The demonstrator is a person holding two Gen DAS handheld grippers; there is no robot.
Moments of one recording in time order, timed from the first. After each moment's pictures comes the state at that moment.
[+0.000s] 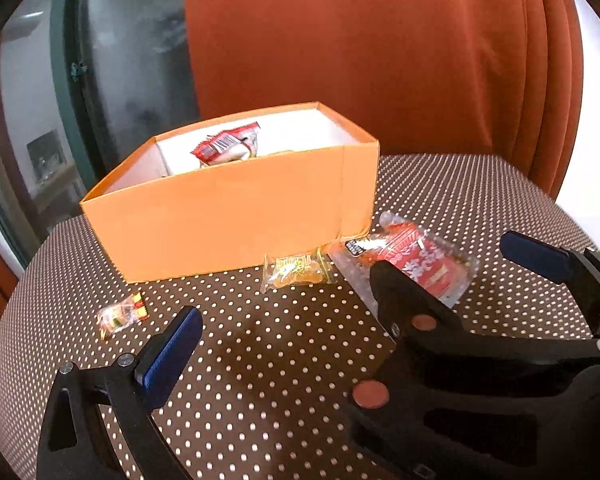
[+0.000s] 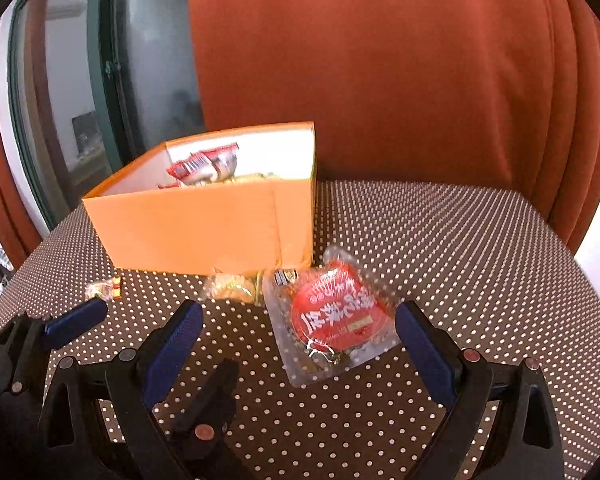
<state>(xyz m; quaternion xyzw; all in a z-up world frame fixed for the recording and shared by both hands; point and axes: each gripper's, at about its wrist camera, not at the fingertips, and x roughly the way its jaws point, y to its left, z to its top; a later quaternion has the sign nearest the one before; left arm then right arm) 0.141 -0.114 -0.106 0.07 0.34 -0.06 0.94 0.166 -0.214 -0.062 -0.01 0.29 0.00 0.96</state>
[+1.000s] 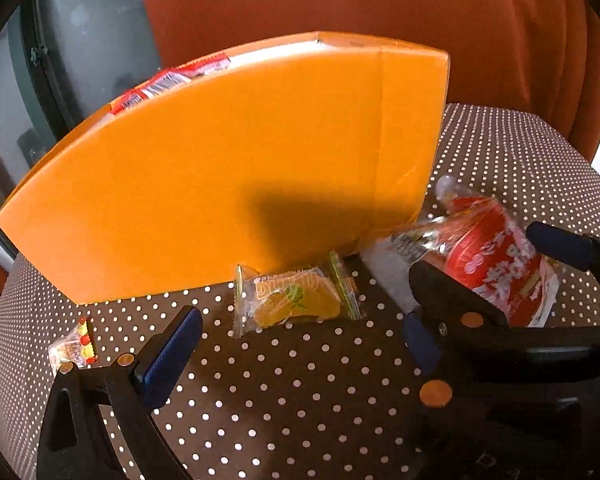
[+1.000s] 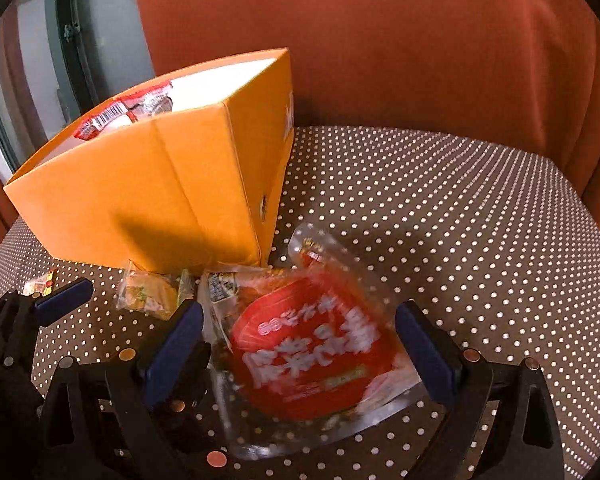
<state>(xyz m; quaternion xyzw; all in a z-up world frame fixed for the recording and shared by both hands) 0.249 -0.122 -0.163 0.09 0.41 -0.04 0.91 0.274 -0.248 -0.114 -0.01 0.38 0.00 0.92</state>
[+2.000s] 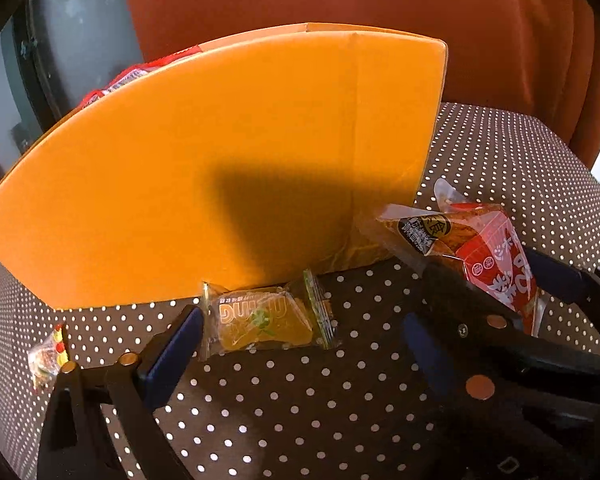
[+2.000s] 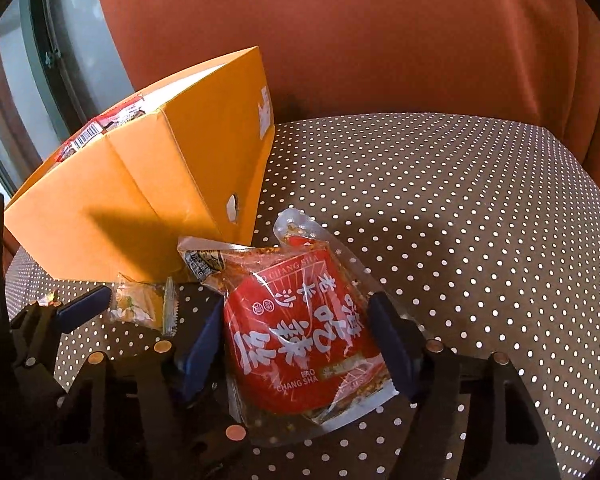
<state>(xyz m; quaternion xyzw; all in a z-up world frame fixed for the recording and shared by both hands) 0.286 -0.140 -0.166 0.07 0.42 -0.05 0.90 0.275 -0.269 -0.120 0.04 0.38 0.00 0.92</state>
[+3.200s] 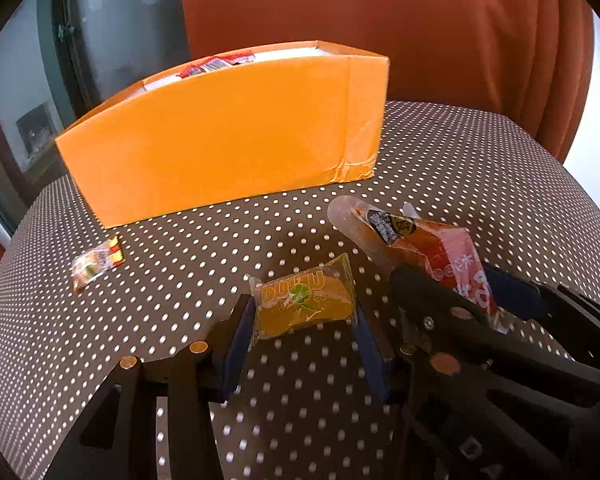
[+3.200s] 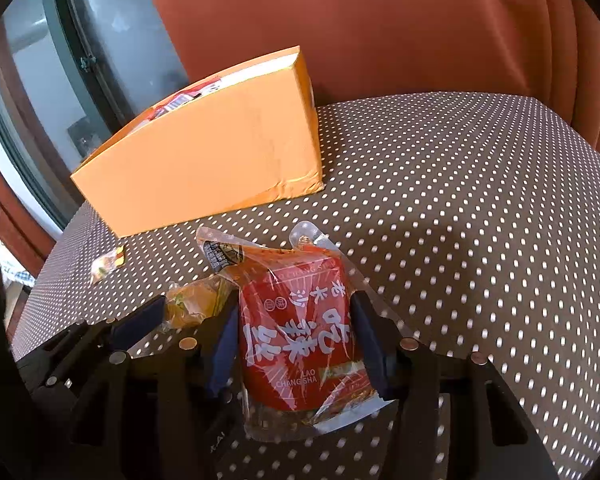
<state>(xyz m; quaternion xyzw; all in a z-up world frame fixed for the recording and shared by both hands) 0.150 -0.100 -0.156 0.06 0.40 -0.06 0.91 0.156 -0.225 -0.119 0.08 0.37 0.02 0.93</state>
